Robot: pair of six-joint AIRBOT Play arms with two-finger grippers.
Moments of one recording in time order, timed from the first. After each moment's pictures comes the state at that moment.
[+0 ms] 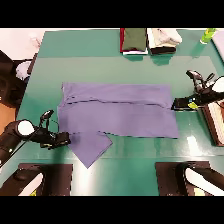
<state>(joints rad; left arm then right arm) -0.13 -0.76 0.38 1.18 -1.14 -1.78 -0.11 -1.08 0.95 -1.38 1.26 1.46</state>
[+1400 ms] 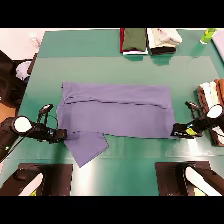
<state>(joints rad) -0.13 -0.75 0.47 1.24 -1.17 -1.68 -0.22 -0.99 0.54 -1.34 1.26 1.48</state>
